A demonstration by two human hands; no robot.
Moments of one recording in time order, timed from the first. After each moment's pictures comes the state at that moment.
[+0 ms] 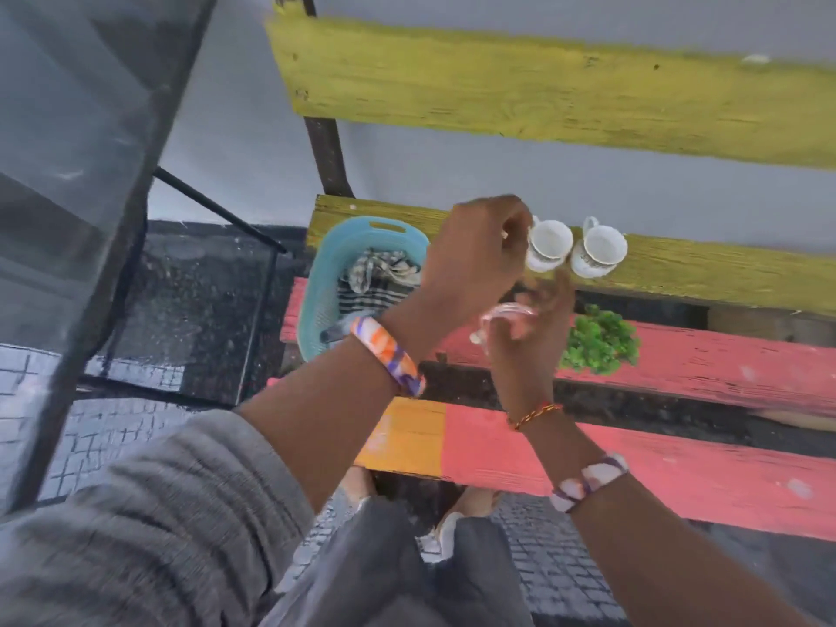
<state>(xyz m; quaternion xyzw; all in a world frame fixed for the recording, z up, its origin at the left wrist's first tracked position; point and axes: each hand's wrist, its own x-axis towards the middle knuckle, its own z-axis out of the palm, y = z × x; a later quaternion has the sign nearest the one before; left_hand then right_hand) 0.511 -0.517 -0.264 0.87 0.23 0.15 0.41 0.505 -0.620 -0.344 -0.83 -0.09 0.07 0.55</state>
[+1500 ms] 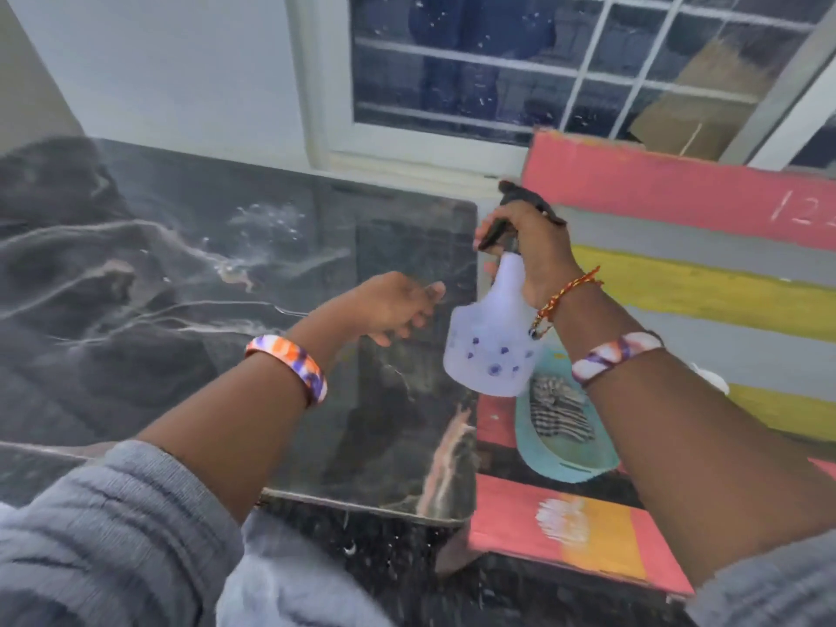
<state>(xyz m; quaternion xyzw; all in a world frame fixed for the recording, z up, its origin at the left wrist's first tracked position) 0.181 -0.224 -0.139 0.85 0.28 -0.05 0.45 0.308 -0.321 -0.105 -0.65 -0.14 0.27 0.70</state>
